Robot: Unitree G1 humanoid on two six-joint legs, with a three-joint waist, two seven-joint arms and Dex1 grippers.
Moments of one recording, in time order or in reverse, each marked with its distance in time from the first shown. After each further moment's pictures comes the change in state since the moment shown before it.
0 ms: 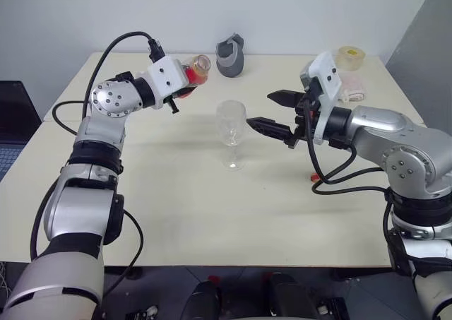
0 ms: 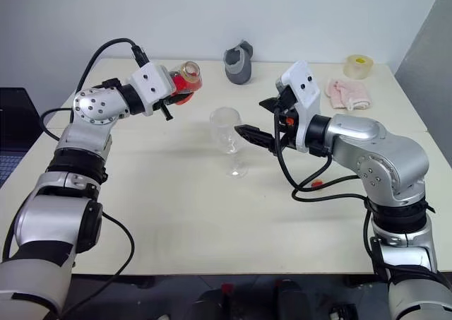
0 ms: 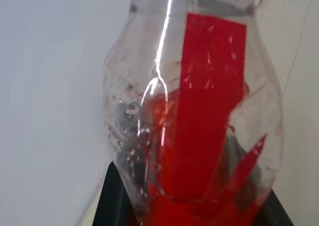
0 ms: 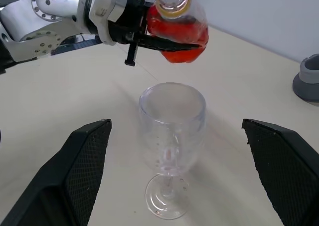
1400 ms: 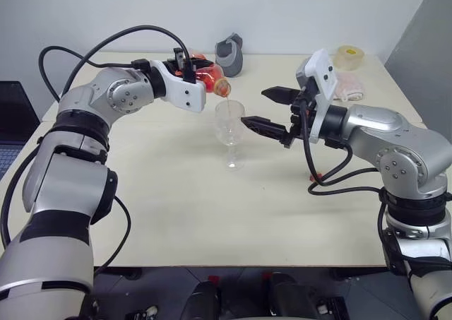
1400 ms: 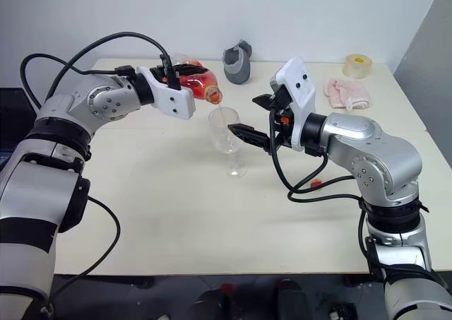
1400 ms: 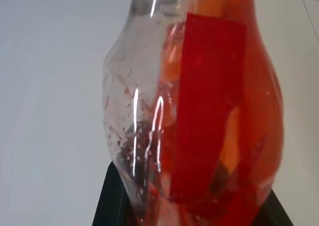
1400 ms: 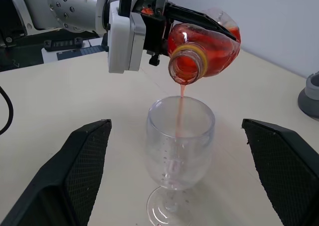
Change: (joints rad) left arm -0.220 0.060 -0.286 0.212 0.520 -0.393 0.520; right arm -0.002 0.027 0.008 -0.013 -0.040 -0.040 0.041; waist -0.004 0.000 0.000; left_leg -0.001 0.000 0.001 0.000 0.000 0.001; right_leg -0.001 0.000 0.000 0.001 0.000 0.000
